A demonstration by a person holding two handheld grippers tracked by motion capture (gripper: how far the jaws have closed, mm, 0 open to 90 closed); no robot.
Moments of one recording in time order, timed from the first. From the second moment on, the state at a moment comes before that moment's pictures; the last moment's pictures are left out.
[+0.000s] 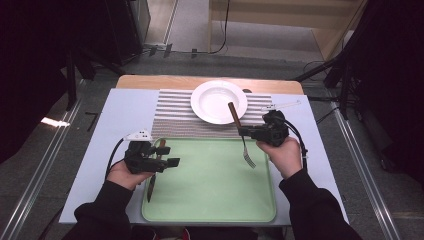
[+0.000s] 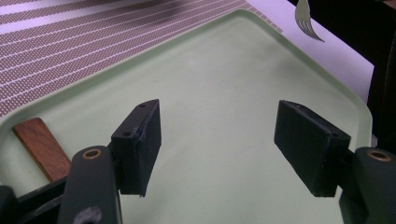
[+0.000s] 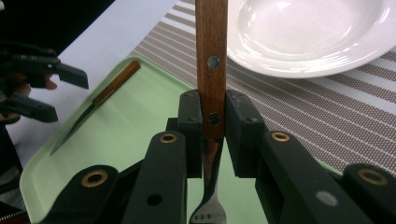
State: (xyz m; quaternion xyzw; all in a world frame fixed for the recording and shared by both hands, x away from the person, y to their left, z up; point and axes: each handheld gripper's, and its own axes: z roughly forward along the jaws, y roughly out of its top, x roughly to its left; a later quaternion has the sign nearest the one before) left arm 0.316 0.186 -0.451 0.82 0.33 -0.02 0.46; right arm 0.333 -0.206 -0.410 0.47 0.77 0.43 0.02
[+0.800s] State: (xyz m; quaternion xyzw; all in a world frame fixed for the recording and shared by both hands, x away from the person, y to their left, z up) left arm 0.334 0.161 -0.424 0.83 0.33 -0.01 0.46; right arm 0.304 -0.178 -0.426 0.45 0.77 0.45 0.05
